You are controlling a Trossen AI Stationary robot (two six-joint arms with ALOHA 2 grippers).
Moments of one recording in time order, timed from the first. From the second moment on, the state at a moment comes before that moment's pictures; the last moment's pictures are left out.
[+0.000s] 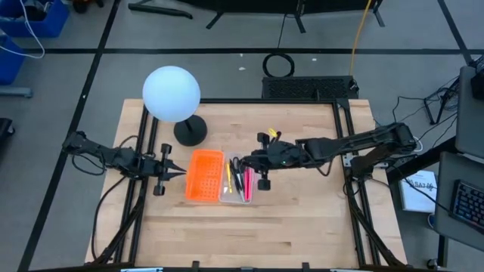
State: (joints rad) left arm -0.37 0.10 0.03 0.17 -0.19 0.29; right arm 0.14 1.53 1.26 -0.26 0.21 -0.07
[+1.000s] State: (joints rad) left arm -0.36 0.06 0.12 0.07 -0.32 0.34; right arm 0.02 0.68 0.13 0.61 0.10 0.03
